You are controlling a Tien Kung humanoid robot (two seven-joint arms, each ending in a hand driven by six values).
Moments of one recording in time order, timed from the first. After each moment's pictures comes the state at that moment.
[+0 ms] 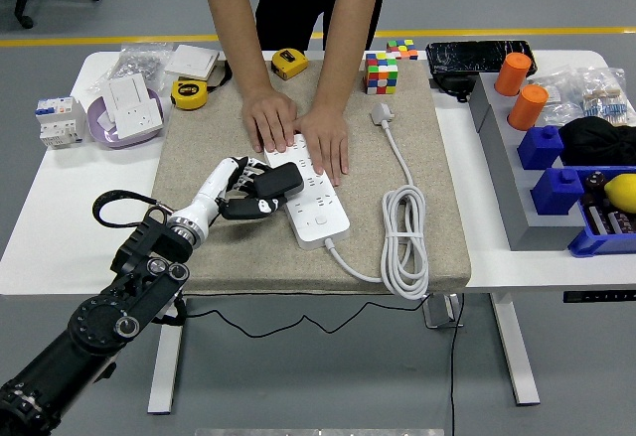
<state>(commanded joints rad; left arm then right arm) -0.44 0.00 -1.07 -0.88 1.46 0.14 -0.06 0.07 -0.13 1.05 0.18 -1.41 0.02 -0.07</state>
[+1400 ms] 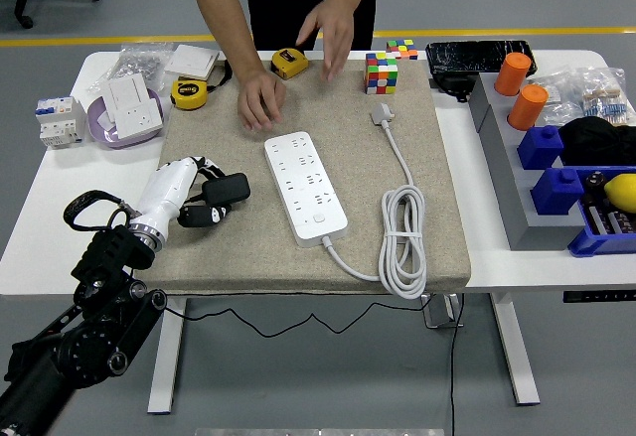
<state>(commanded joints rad) -0.33 0.01 -1.27 -0.96 2.22 0.22 0.01 0.06 -0.12 1.06 0.18 -1.42 0.01 -0.07</state>
